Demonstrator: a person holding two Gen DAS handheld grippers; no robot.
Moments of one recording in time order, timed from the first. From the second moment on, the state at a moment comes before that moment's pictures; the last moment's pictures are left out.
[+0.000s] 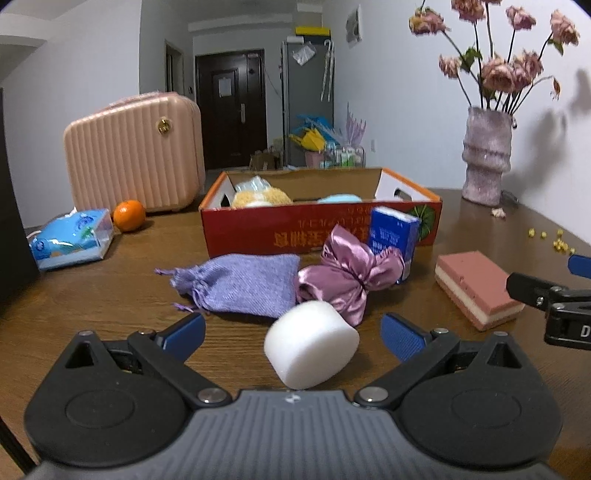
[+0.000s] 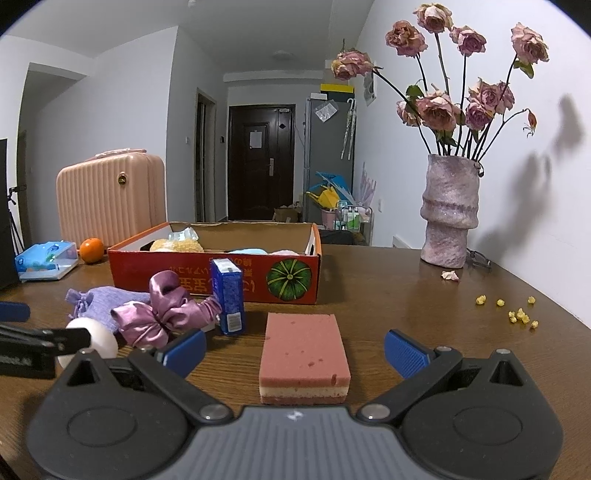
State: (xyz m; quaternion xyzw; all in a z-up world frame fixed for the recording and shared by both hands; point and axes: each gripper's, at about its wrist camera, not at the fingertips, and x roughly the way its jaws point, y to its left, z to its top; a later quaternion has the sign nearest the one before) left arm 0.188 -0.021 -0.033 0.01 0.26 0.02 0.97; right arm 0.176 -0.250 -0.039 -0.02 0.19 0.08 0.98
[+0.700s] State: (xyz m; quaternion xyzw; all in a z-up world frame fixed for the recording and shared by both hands) left arm 0.231 -0.032 -0.060 0.04 0.30 0.04 0.95; right arm 0.181 -0.248 -0.043 -0.02 0.20 0.07 0.98
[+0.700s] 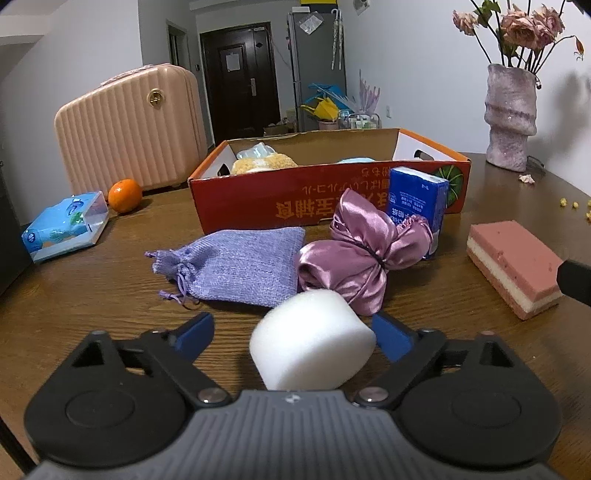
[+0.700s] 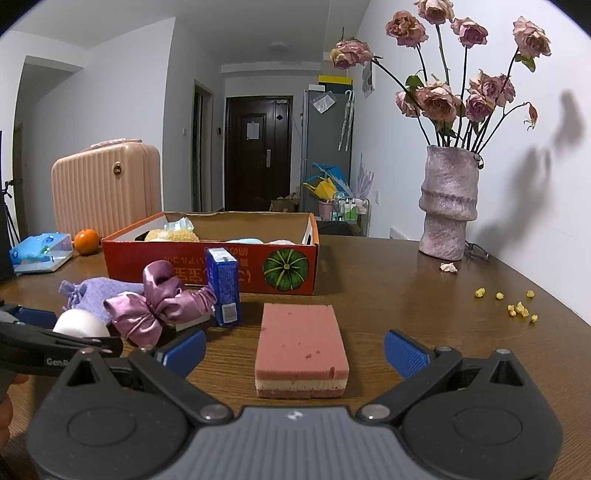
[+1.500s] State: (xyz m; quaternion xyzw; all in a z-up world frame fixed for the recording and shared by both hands) left arm 0.214 -0.028 -0.044 0.03 0.26 0.02 0.97; right arm 0.185 -0.247 -0.046 -0.03 0.21 0.07 0.97
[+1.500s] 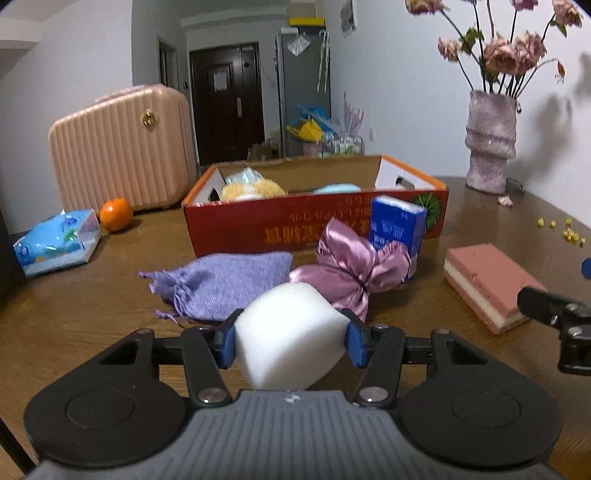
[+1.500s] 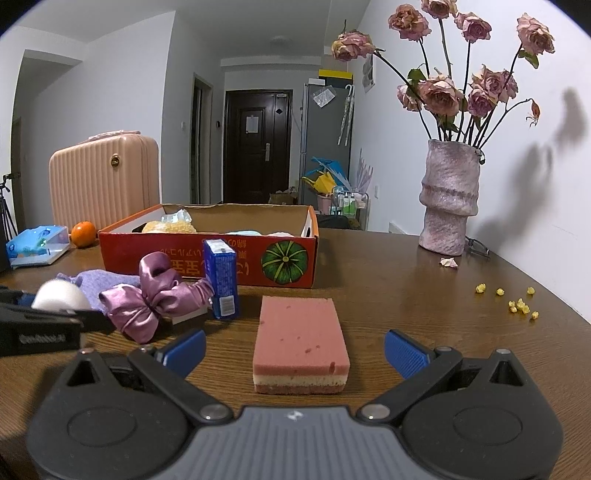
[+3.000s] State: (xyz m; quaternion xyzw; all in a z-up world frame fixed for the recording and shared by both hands) left arm 0.193 -0.012 -0.026 0.00 0.21 0.02 0.98; right arm 0.260 -0.232 -0.072 -0.04 0.31 0.06 0.95
